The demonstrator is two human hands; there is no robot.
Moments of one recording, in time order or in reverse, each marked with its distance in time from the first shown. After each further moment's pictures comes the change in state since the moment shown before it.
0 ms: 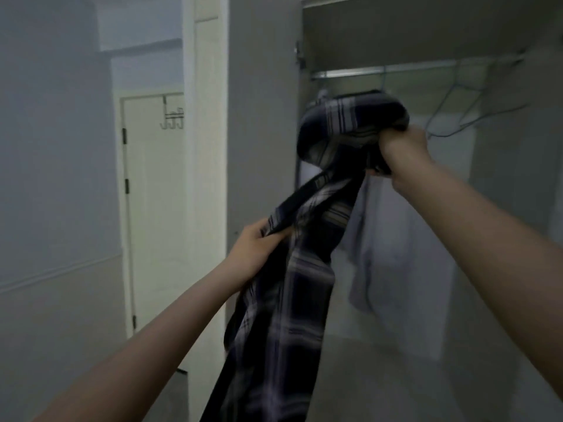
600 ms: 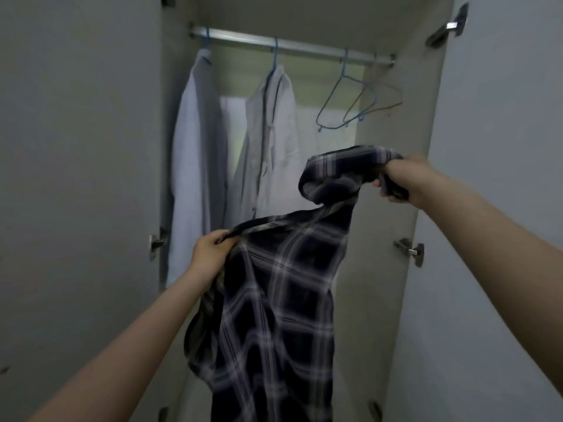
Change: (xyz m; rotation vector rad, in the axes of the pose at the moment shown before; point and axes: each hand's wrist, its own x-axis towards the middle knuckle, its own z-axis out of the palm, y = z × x) left_hand 0.177 -0.156 0.162 -0.121 0.035 -0.157; right_hand 0.129 0.090 -0.173 -0.599 0.216 0.250
